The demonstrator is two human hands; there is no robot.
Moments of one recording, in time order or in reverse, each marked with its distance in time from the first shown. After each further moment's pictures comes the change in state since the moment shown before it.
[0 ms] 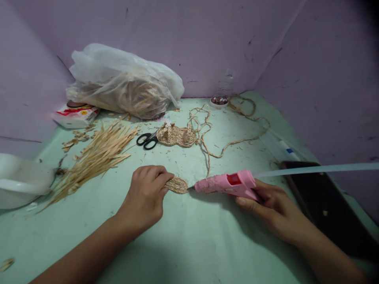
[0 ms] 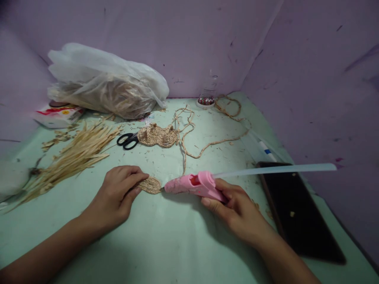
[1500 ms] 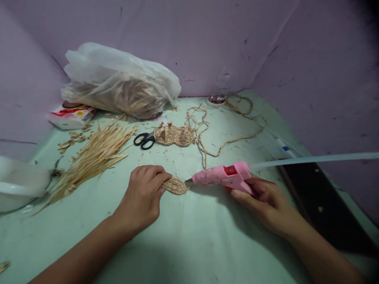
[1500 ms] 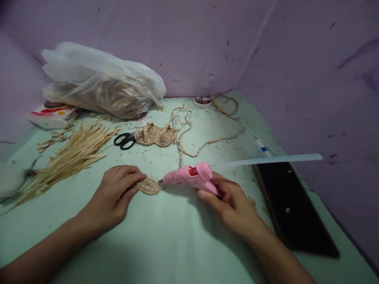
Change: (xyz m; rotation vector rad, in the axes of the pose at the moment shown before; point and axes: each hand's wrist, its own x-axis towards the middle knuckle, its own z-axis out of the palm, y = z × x) left_hand -0.001 -0.001 -0.002 -0.012 -0.023 0.022; right_hand 0.004 -0.006 0.006 0.076 0.107 0.006
